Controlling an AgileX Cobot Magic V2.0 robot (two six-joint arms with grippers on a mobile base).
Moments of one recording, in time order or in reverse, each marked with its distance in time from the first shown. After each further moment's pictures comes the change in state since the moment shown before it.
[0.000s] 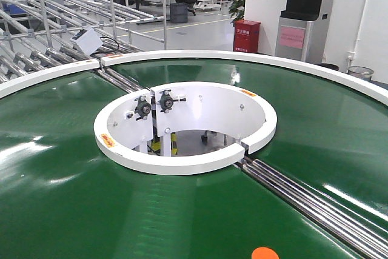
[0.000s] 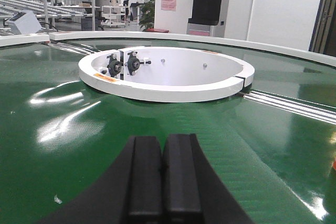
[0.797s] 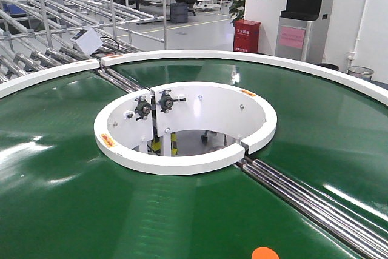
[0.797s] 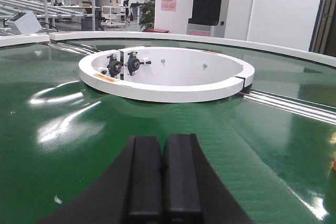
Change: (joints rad) left arm 0.000 0.000 0.000 0.000 0.000 0.000; right arm -0.291 -0.399 0.469 0.466 -0.167 -0.492
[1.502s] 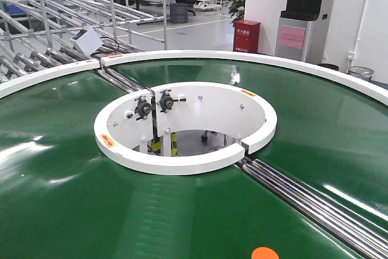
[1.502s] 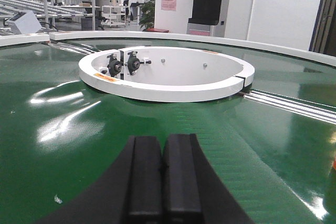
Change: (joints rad) left arm 0.000 0.000 0.000 0.000 0.001 0.000; right arm -0.023 -0.072 0.007 0.000 0.051 -0.032
